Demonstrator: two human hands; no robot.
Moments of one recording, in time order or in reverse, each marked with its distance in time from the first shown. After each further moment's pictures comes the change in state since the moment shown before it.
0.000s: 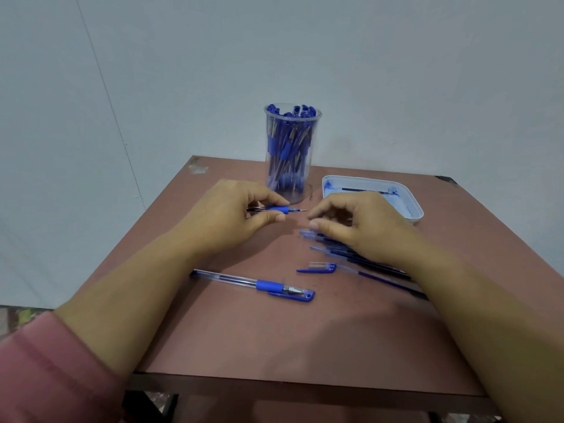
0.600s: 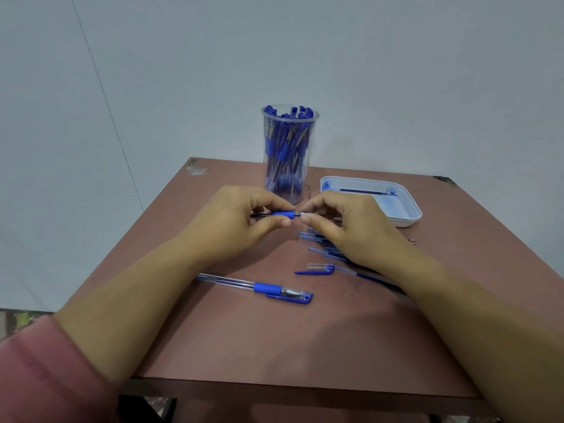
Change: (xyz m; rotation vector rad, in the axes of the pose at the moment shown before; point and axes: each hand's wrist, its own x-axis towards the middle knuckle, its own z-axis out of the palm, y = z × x) left_hand -0.004 0.011 0.006 -0.097 -0.003 0.047; right_hand 0.005 0.004 0.015 0.006 0.109 -0.056
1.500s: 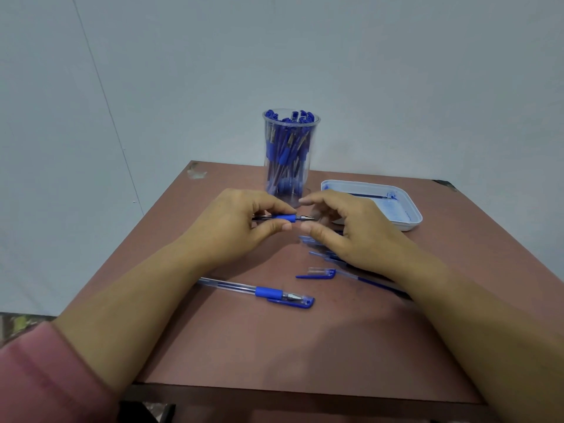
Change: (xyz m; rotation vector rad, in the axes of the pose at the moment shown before) left_hand 0.001 -0.001 -0.001 0.034 0.016 0.029; right_hand 0.000 0.004 -0.004 -0.079 -0.008 -0.117
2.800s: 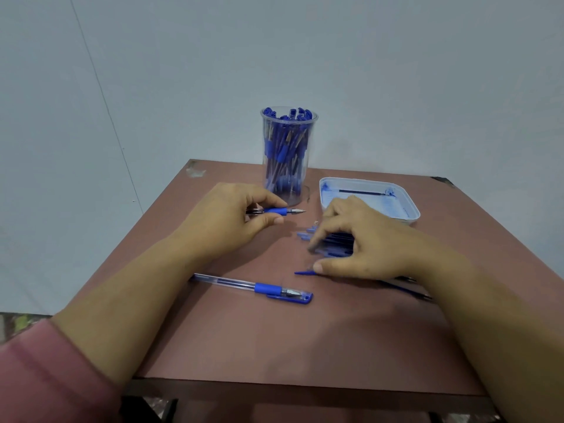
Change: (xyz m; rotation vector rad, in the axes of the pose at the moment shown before) left_hand 0.001 -0.004 -0.005 0.075 0.022 -0.056; right_hand -0.014 -0.013 -0.026 -0.146 -0.370 0.128
